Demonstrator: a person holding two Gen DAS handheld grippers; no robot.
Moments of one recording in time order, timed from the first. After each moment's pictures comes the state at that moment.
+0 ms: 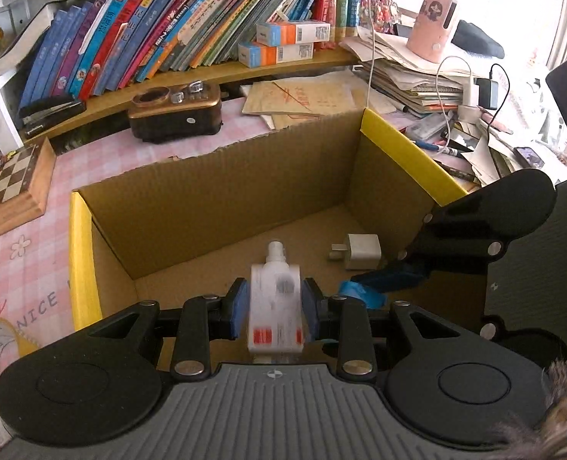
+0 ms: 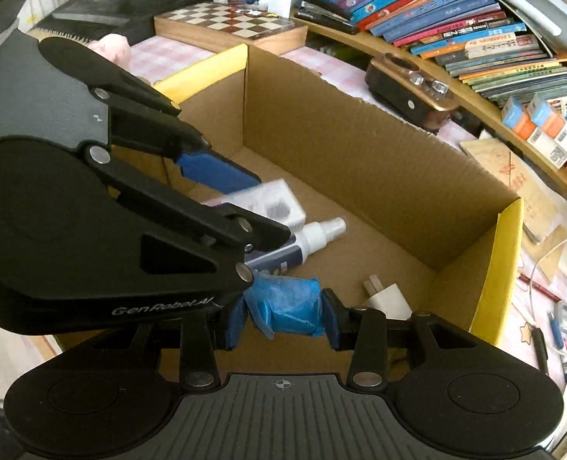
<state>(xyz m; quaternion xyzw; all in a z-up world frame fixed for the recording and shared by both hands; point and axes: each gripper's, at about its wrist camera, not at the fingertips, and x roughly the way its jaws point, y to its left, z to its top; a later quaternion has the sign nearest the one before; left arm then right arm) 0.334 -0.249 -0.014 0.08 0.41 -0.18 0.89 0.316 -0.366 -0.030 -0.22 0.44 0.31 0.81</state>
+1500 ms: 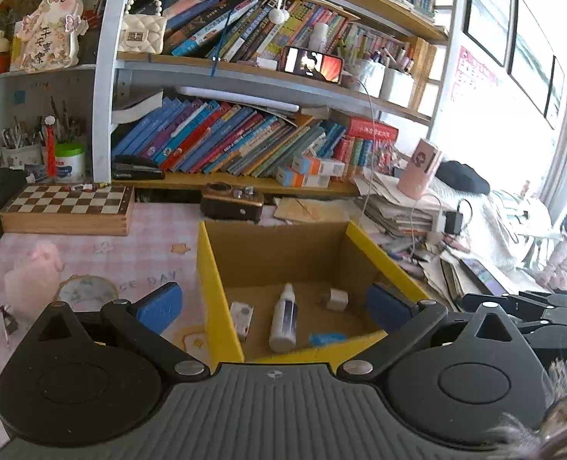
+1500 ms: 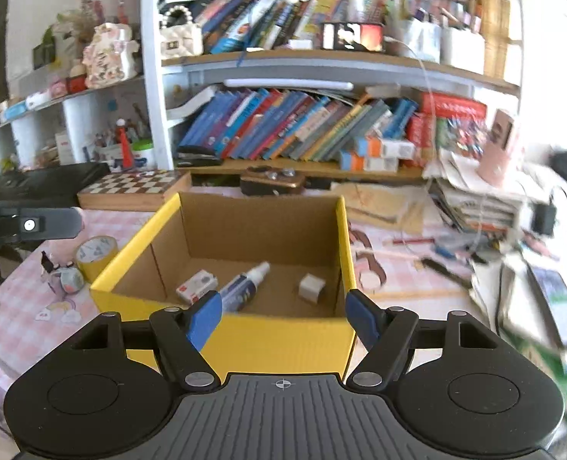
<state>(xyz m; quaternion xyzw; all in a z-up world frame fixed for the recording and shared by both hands) 0.158 -0.147 0.054 -0.05 0.24 -0.15 0.96 0.155 -0.423 0.032 -0.01 0.28 0.11 0.95</state>
